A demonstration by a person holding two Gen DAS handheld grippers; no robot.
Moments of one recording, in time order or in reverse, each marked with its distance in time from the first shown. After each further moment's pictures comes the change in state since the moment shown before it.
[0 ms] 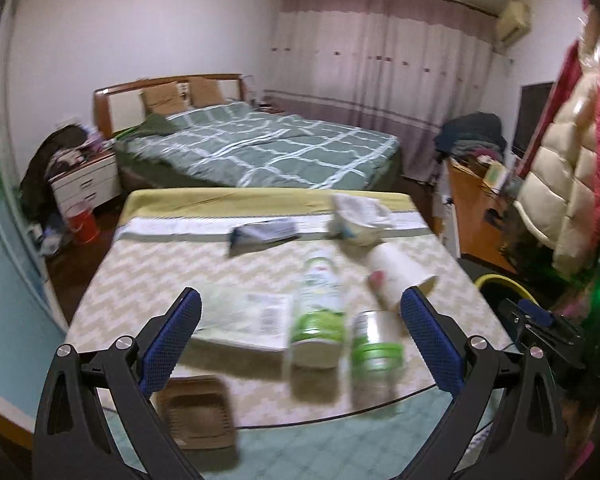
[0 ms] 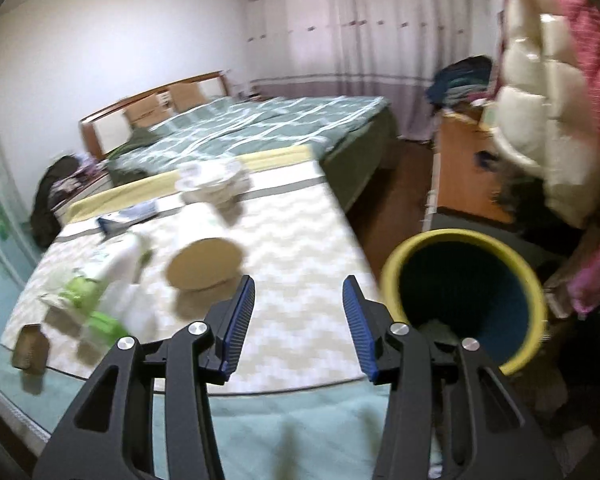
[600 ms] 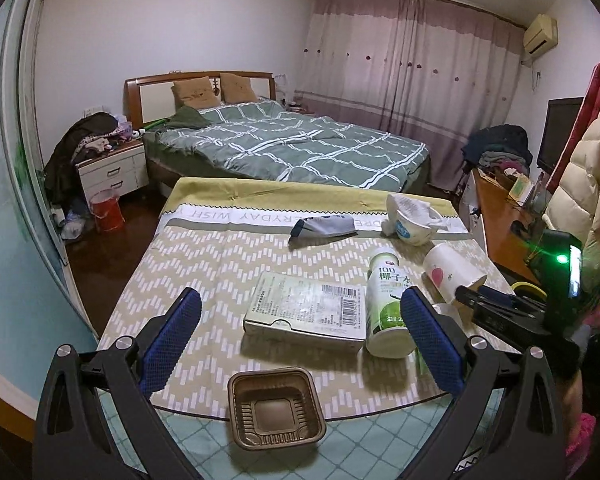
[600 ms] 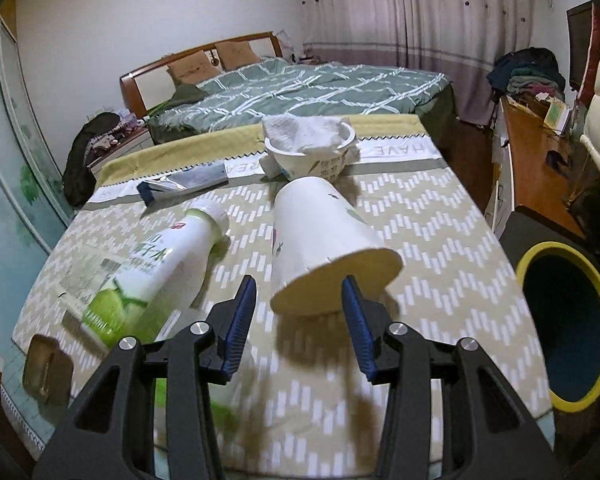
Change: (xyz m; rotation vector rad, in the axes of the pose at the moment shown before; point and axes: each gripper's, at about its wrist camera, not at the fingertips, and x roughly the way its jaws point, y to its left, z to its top) left arm 0.003 0.056 -0.015 -0.050 -0.003 0.071; right arm 0.083 0.083 0.016 -0.086 0.137 0.124
